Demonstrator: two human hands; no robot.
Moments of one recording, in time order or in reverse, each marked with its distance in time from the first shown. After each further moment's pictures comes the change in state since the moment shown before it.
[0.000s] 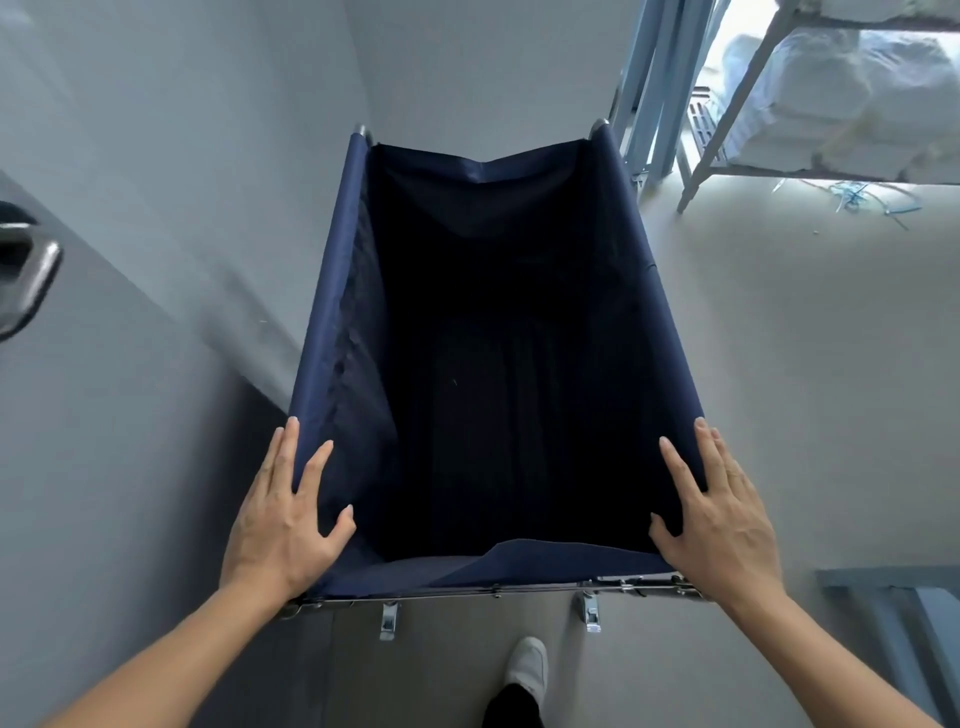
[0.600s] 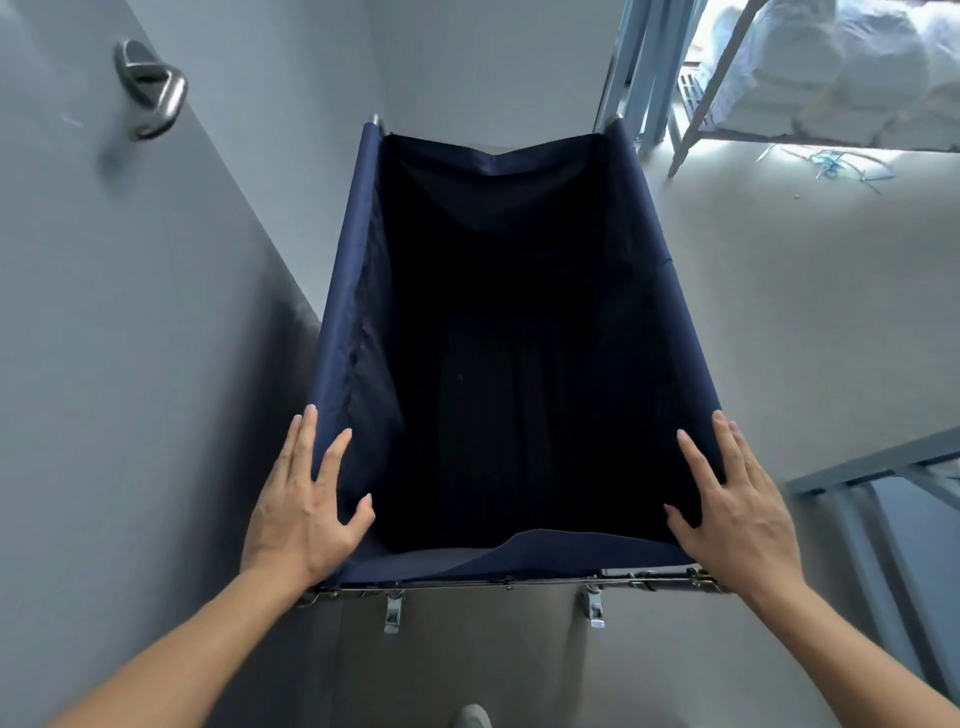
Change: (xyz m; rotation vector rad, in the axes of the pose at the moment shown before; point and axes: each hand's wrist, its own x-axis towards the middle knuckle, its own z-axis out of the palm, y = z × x) left_hand -0.227 -0.014 0.026 -0.015 -0.011 0.000; right_hand -0.231 -0.021 -0.006 -0.020 0.032 0.020
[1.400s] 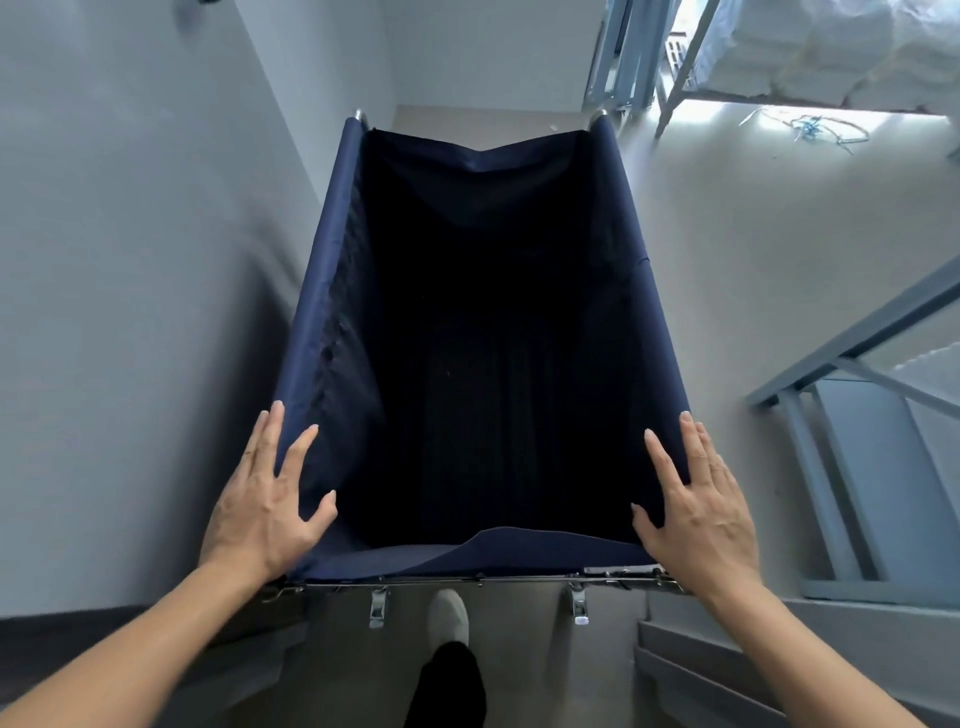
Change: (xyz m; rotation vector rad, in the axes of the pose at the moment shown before) left_hand -0.292 0.001 0.033 -0.033 0.002 -0.031; right_hand -0.291 -0.005 -0.019 0.032 -0.032 -0.014
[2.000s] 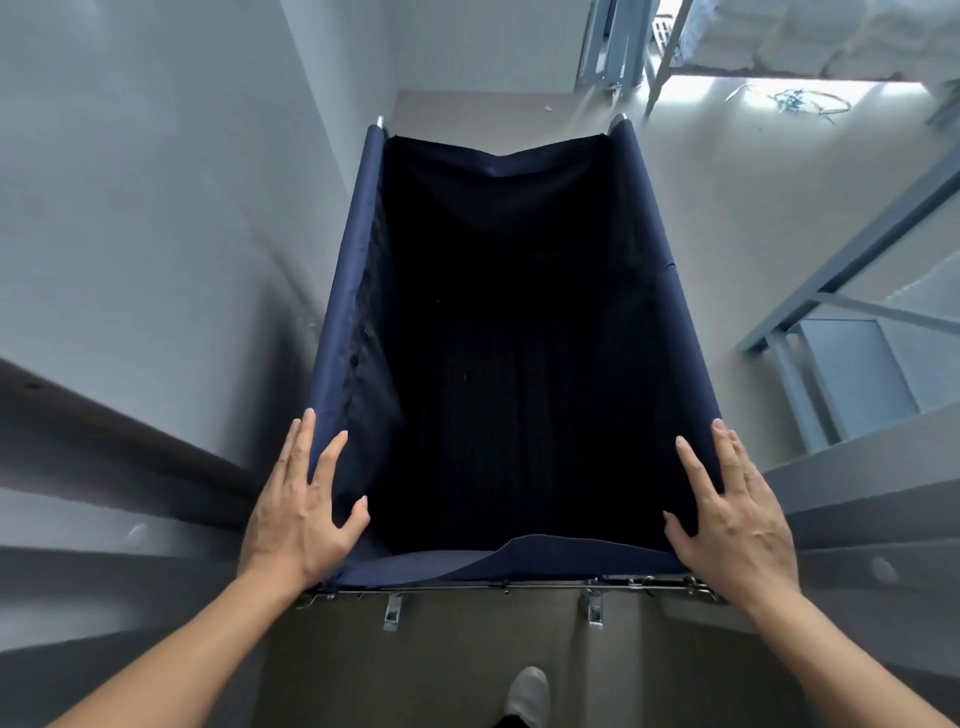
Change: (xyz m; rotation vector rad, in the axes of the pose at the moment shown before) left_hand -0.182 -0.016 0.024 -0.017 0.012 0.054; right_hand -0.199 -0.009 0.000 -0.016 0.006 0.038
